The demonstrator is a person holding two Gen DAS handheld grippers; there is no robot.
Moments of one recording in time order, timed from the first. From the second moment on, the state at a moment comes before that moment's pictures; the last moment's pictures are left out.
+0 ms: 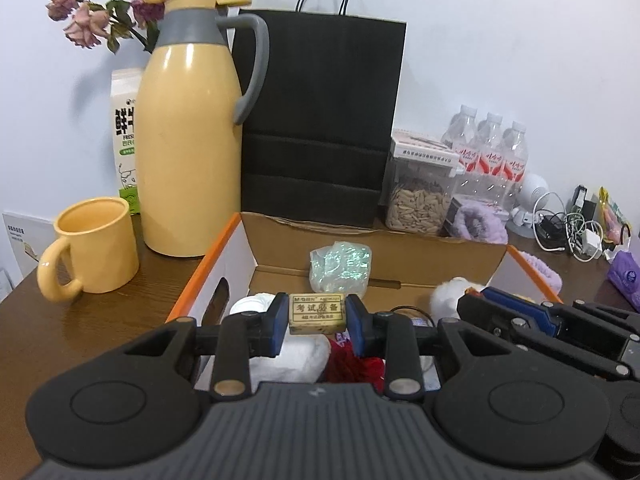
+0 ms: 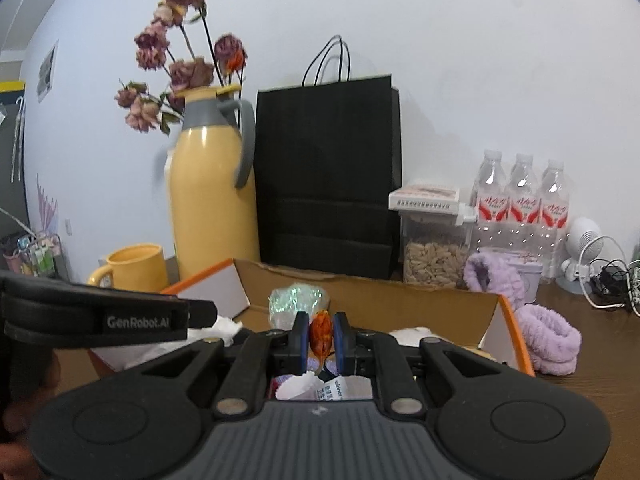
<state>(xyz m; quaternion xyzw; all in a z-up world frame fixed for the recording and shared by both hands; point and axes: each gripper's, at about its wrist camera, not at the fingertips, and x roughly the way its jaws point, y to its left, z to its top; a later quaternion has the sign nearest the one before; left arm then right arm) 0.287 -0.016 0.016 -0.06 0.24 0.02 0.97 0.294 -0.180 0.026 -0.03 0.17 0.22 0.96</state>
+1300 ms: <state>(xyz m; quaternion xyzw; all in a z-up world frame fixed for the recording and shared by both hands) 0.267 -0.016 0.028 -0.06 0.20 0.05 0.98 0.273 -0.184 0.030 -0.04 0.16 0.18 0.97</state>
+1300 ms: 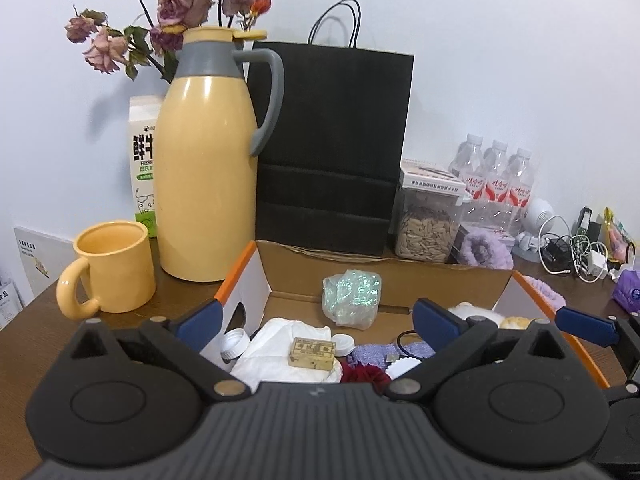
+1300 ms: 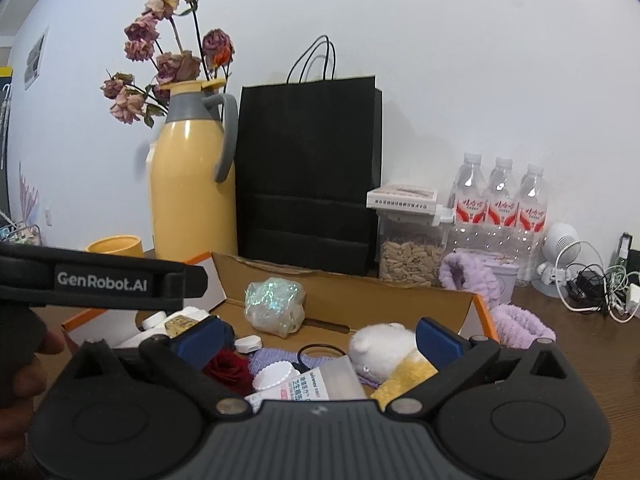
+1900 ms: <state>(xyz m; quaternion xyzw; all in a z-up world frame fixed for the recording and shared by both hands) 0.185 -0.006 0.043 -0.05 0.20 0.06 0.98 0.184 -0.192 0.033 -0.06 0.16 0.20 0.96</state>
